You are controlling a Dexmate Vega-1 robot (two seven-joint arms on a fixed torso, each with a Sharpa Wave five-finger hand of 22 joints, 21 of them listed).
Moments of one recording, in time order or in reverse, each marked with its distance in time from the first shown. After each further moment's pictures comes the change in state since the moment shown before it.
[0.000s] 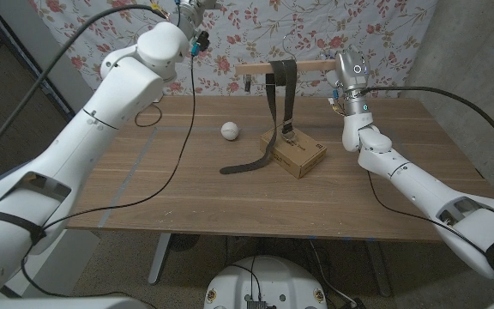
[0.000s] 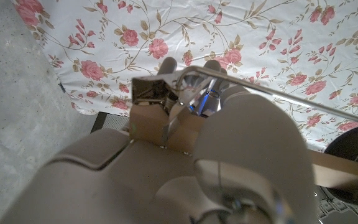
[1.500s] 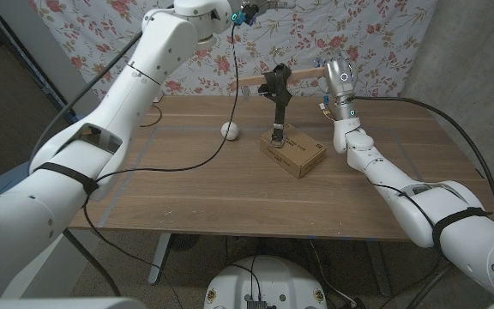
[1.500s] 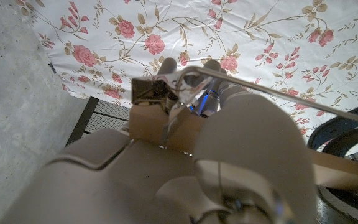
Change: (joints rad) left arm -0.289 -0.293 0.098 0.314 -0.368 0.064 -0.262; left_hand 0.070 0.020 0.028 0.019 0.000 0.057 0.101 0.000 0.000 0.079 0.075 0.000 0.047 0.116 0.027 0.005 0.046 0.151 -0.004 0.120 -0.004; right arm 0.106 0.336 0.279 0.503 -0.460 0.168 -0.232; right_hand -0.001 0.001 0.025 0.008 -0.020 -0.006 -0.006 -0.006 -0.005 -0.004 -0.004 0.007 -0.012 -0.008 0.004 0.000 0.000 -0.013 -0.005 0.000 0.003
